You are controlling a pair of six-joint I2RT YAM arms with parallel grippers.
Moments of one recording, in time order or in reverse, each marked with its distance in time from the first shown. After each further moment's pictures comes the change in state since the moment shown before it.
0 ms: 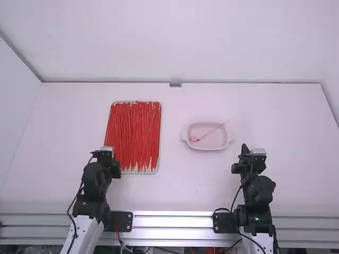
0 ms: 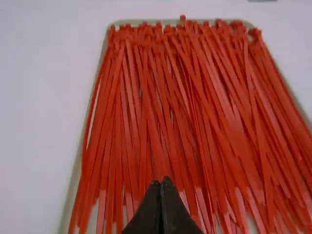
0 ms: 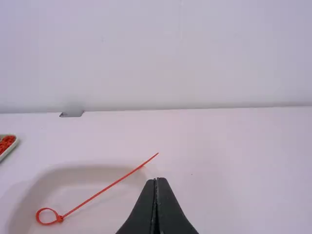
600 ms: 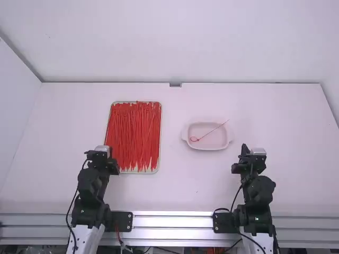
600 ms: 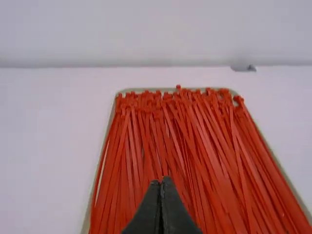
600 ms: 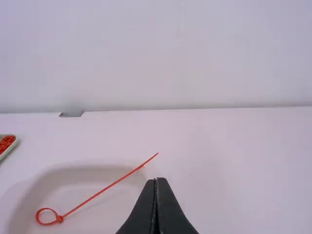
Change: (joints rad) left arm 0.000 -0.233 0.000 0.000 0.000 0.000; right arm 0.000 0.000 0.000 0.000 0.001 0.002
